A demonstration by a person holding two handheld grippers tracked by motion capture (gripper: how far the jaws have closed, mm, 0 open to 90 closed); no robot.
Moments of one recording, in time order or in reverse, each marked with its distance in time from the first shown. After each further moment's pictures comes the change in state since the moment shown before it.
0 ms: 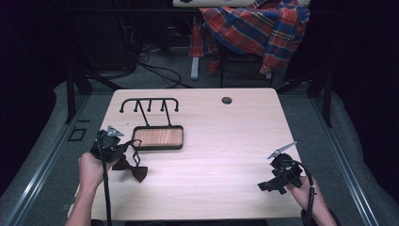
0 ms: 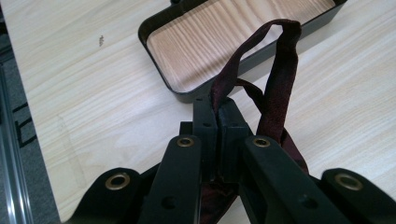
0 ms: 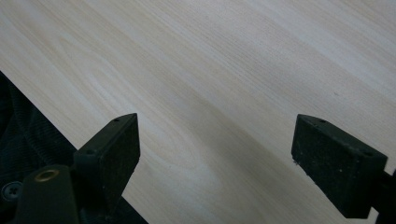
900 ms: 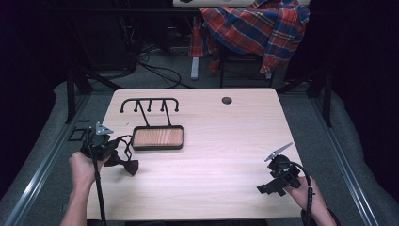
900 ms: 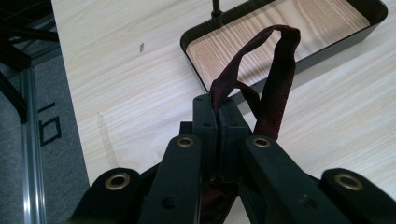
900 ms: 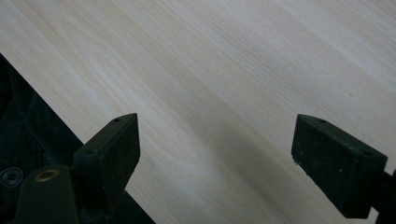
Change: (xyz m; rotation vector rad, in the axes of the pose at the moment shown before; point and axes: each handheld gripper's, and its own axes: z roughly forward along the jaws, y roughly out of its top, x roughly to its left) left arm 0.020 -0.007 -0.011 -0.062 0.065 -0.040; right arm 0.004 0.001 0.004 0.044 0.007 -0.056
